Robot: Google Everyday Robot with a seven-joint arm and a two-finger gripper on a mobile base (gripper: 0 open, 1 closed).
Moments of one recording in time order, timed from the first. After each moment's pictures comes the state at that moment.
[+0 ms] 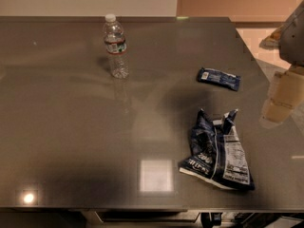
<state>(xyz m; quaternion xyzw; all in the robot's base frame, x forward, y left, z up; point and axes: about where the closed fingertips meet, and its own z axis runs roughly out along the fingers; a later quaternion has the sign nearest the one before) 0.438 -0.217 0.976 -0.60 0.78 -0.03 0.16</state>
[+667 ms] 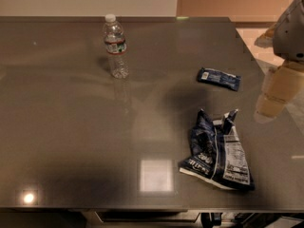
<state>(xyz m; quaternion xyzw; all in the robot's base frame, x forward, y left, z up) 0.447 -0.212 0.976 -0.60 0.78 -0.03 0.16</state>
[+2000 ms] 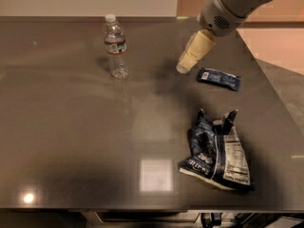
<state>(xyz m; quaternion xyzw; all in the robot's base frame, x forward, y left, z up) 0.612 -0.109 0.962 -0.56 0.77 0.05 0.29</state>
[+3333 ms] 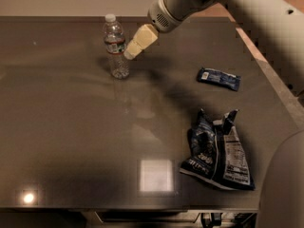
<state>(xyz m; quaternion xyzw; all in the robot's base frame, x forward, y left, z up) 0.696 0.026 0.945 -0.54 0.74 0.15 0.36</state>
